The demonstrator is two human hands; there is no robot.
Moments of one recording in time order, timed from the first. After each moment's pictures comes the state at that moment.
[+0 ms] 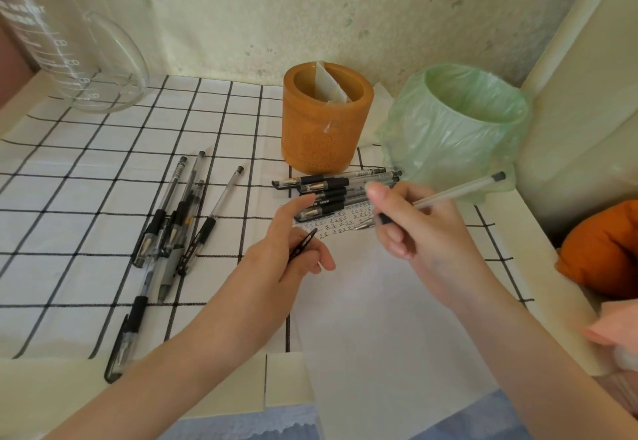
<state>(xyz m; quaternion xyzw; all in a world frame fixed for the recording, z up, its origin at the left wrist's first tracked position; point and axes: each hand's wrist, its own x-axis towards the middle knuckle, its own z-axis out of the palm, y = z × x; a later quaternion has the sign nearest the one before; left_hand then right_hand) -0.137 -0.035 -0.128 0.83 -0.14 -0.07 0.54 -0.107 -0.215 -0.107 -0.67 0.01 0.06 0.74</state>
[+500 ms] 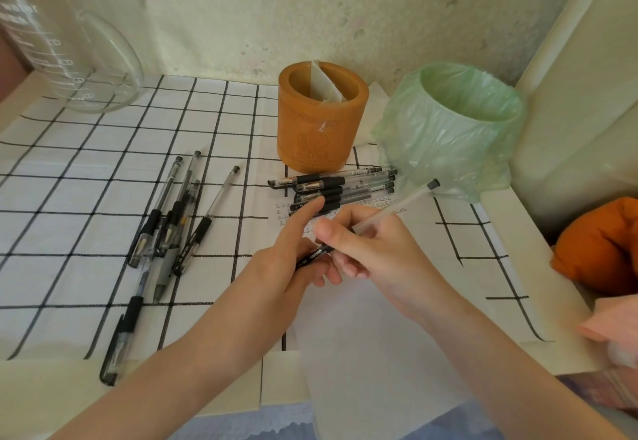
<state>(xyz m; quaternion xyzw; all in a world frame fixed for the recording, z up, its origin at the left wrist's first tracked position) -0.142 -0.039 -0.127 0.84 -0.18 -0.05 0.50 -0.117 -0.189 -0.115 -0.69 -0.05 0.15 0.71</state>
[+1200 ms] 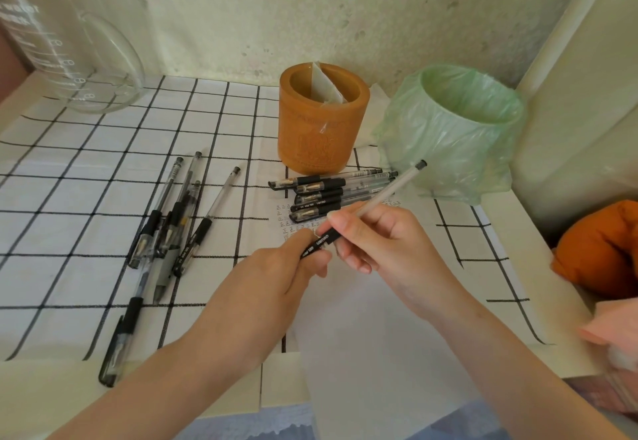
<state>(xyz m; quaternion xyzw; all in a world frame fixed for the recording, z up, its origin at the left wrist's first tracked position) -0.145 -0.038 -0.119 0.89 -0.14 -0.05 0.44 -0.116 -0.198 -0.112 -0.71 -0.08 0.13 0.69</state>
